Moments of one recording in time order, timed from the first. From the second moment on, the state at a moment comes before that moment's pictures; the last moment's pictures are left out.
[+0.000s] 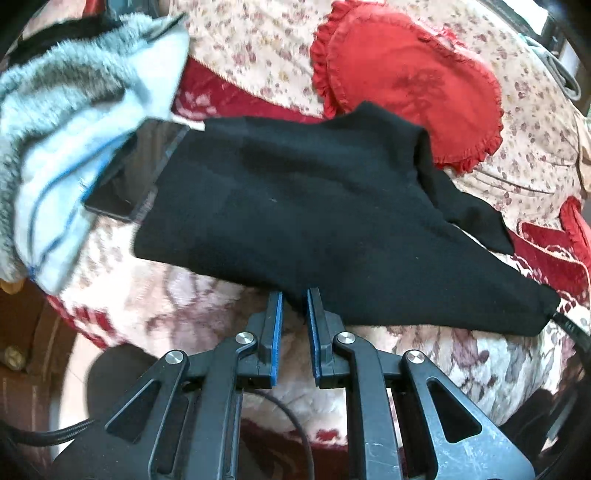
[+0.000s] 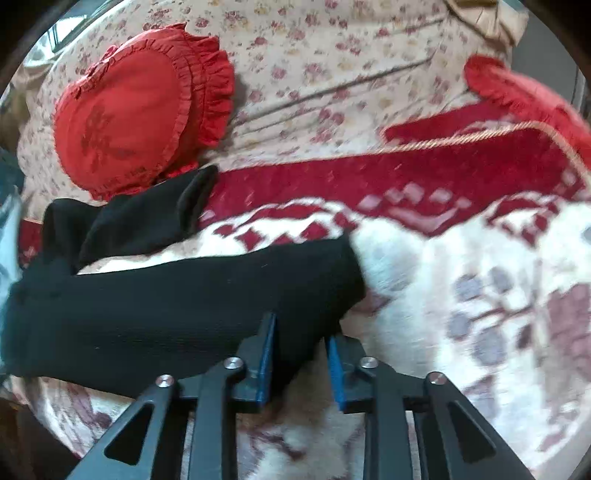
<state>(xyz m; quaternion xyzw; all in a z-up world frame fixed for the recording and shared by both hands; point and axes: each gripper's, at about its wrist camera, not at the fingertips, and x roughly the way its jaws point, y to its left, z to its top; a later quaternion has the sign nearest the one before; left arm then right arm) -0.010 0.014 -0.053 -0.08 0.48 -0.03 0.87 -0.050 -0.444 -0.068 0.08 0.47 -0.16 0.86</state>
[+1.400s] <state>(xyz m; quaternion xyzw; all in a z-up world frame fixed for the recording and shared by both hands) 0.164 0.062 -0.080 -0.06 0.50 0.04 0.86 0.218 -0.171 -0.042 -0.05 0.46 0.18 0.87</state>
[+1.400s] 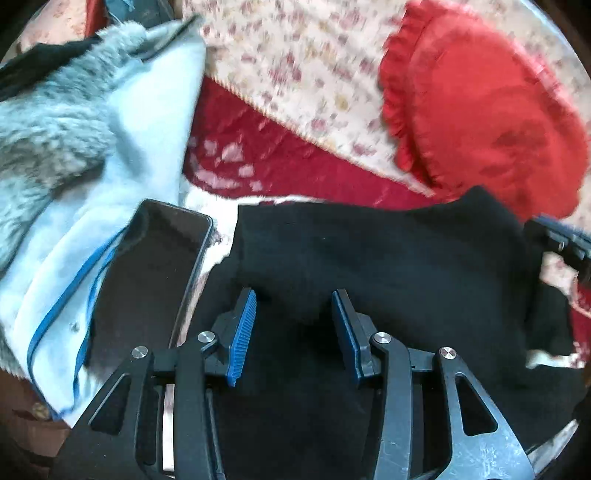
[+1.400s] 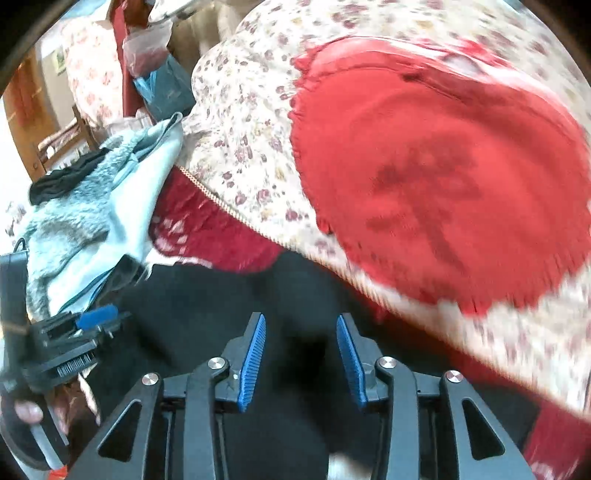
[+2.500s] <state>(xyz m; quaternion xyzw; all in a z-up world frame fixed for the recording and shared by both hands) 0.044 0.119 -0.018 -0.17 0.43 0.04 0.88 -0.002 -0.144 -0.066 -0.07 0.43 0.30 0.85</state>
